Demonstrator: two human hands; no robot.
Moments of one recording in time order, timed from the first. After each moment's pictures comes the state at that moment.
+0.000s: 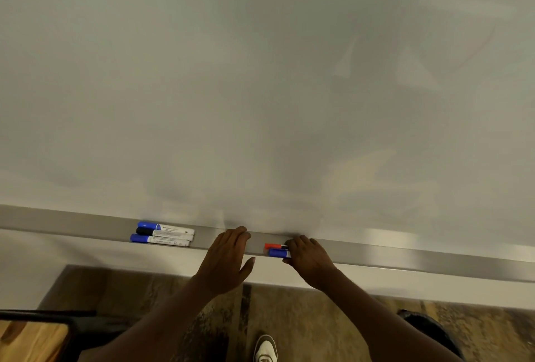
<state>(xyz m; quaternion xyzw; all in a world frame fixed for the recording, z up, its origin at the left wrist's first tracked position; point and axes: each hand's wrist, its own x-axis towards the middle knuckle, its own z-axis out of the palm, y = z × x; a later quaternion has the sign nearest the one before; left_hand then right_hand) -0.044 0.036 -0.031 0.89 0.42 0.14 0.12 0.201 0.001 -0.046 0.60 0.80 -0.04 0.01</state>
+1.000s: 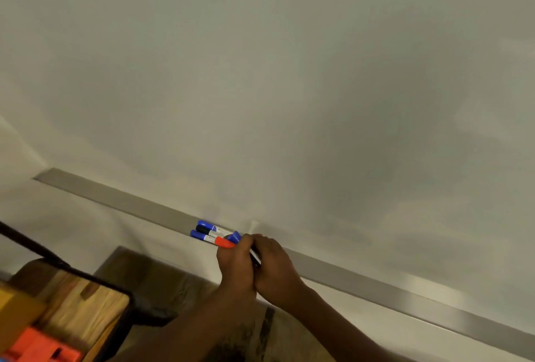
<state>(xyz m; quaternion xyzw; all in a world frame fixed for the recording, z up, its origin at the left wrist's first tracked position) -0.062 0.006 0.101 0.11 0.60 0.60 0.52 0.013 0.009 0.081 0.53 0.77 -0.27 -0.24</state>
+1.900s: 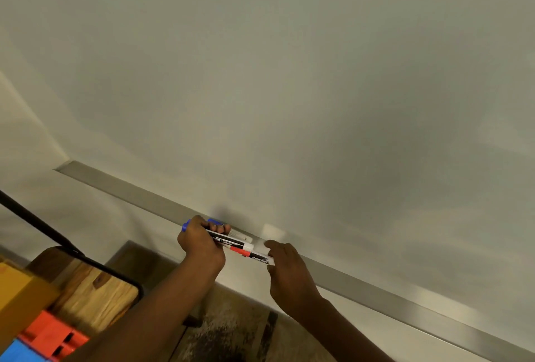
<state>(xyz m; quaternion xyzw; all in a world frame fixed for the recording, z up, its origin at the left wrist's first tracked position) -0.140 0.043 0.111 -0.11 0.53 0.67 0.51 0.030 -0.003 0.062 0.52 0.80 -0.16 -0.23</state>
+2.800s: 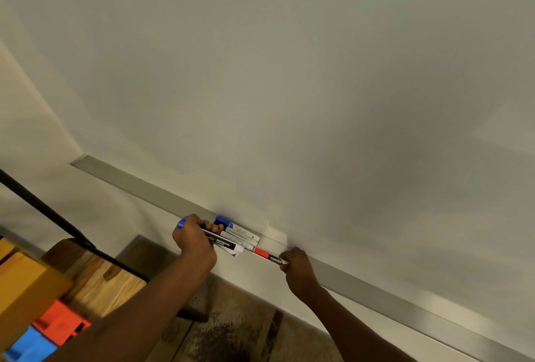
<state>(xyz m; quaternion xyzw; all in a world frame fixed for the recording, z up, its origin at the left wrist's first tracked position) -0.171 0.049 0.081 -0.08 0.58 0.66 0.48 0.050 0.054 -0.042 0.62 0.74 -0.25 -0.10</state>
